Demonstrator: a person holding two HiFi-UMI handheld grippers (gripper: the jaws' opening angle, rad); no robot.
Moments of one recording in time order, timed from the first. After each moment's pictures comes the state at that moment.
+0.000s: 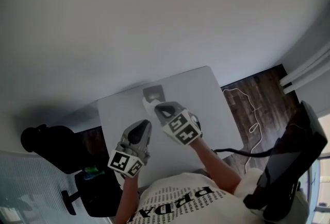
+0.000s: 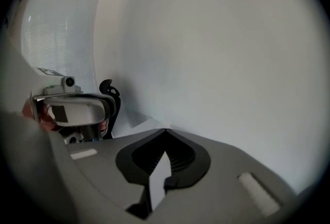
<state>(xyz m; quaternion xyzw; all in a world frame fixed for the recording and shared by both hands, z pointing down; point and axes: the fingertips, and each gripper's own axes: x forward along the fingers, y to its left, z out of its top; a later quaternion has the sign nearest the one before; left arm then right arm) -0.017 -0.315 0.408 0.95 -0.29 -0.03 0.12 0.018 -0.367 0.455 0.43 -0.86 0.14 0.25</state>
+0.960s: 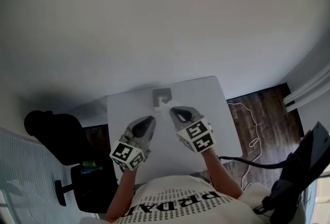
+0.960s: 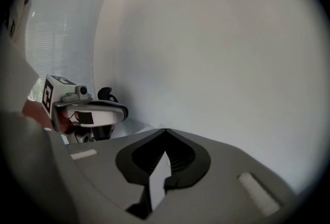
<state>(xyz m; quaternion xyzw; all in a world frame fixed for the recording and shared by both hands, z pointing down) -0.032 -0.302 0.394 0.95 -0.30 -0.01 0.10 0.033 -0.323 0.406 0.47 -0.85 0.10 0.21</state>
